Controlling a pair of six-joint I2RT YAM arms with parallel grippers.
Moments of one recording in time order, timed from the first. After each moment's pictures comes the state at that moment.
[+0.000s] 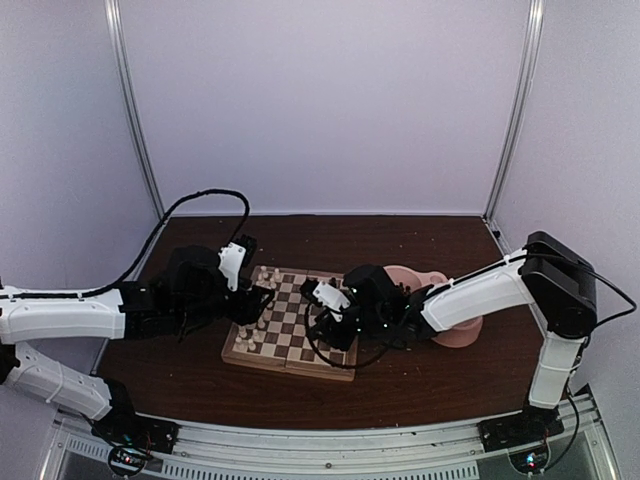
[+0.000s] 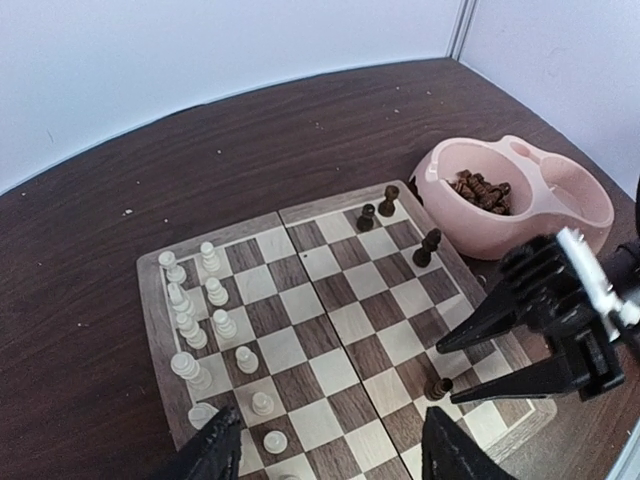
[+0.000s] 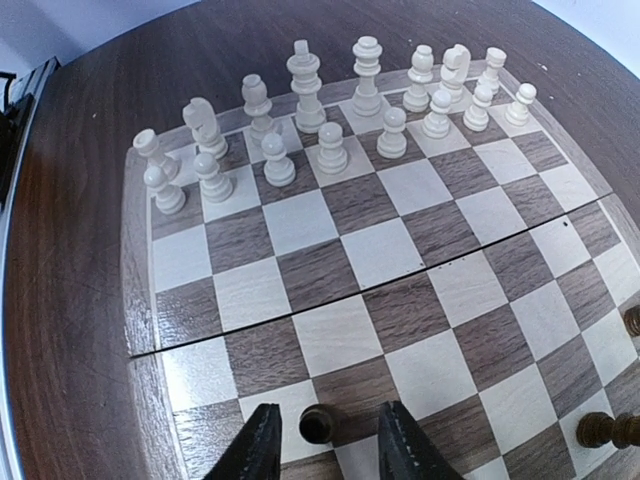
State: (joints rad) left arm -0.92 1.19 0.70 -0.01 -0.26 -0.26; right arm 0.98 1.87 1.00 0.25 -0.16 -0.02
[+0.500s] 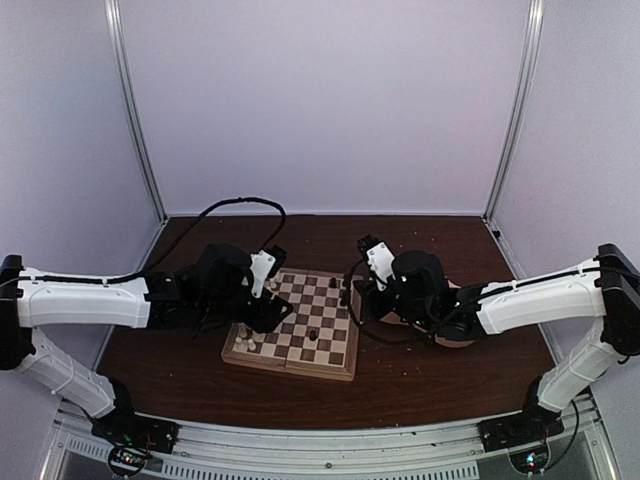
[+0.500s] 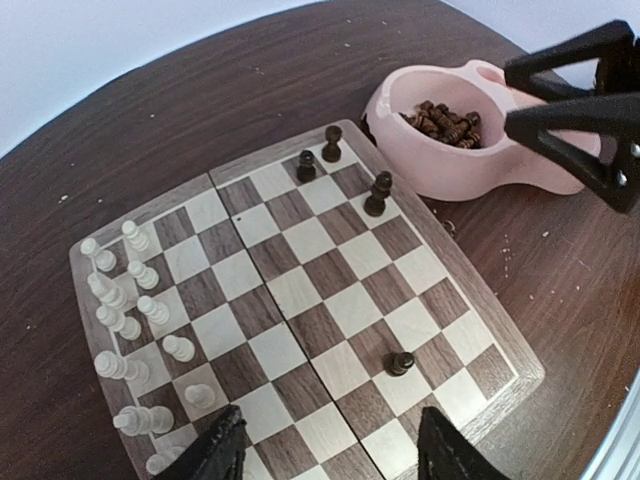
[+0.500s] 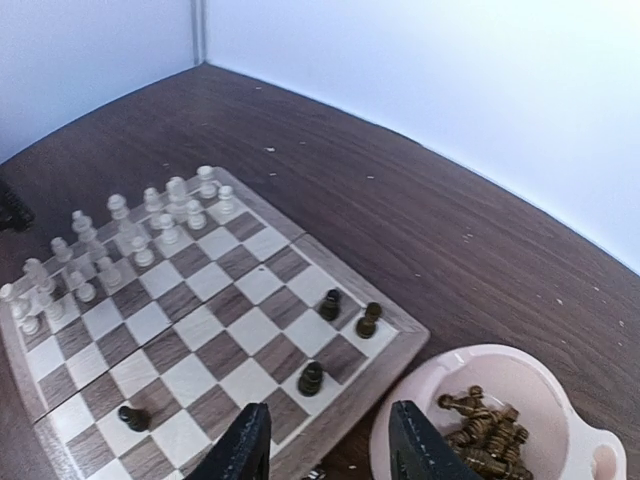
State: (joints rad) left arm -0.96 1.33 0.81 -0.11 -0.18 -0.23; right arm 0.97 1.51 0.80 0.30 0.37 0.07
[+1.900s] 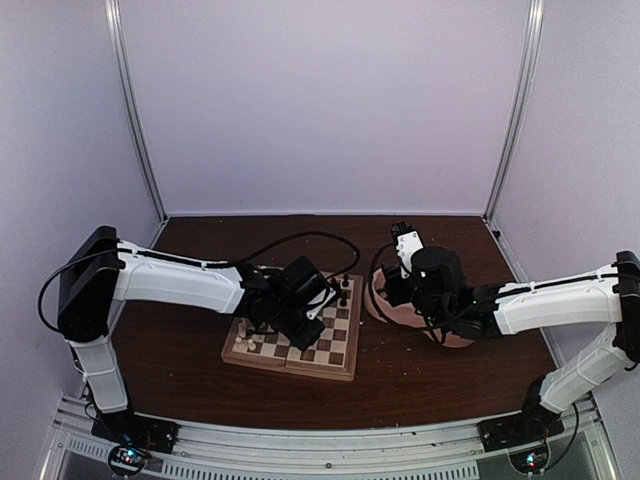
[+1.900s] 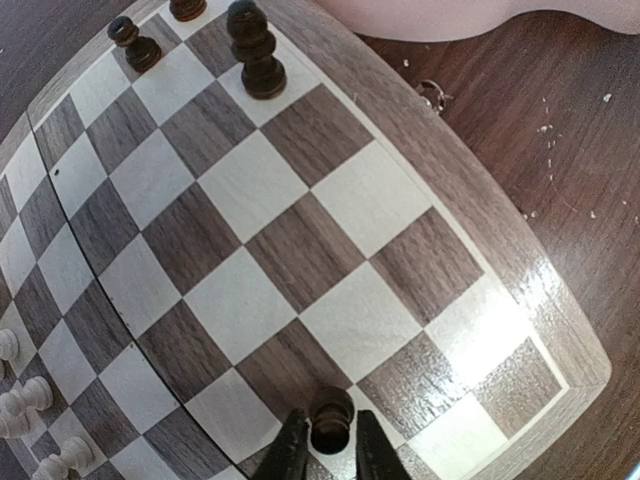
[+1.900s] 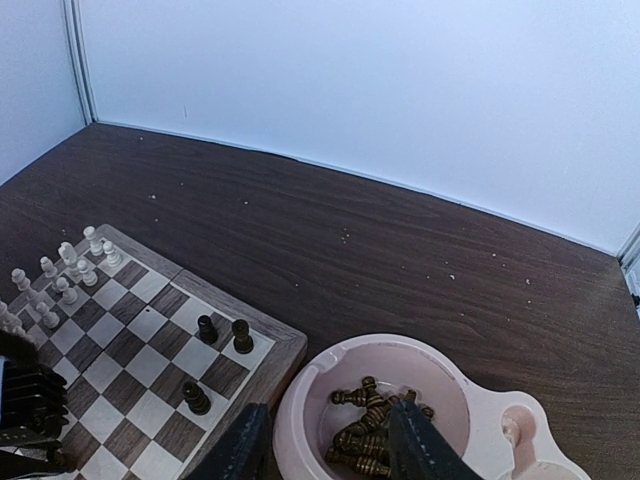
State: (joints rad) left arm -1.05 1.86 1.24 -0.43 -0.12 -0.18; right arm 0.92 1.40 0.73 0.30 0.61 0.16
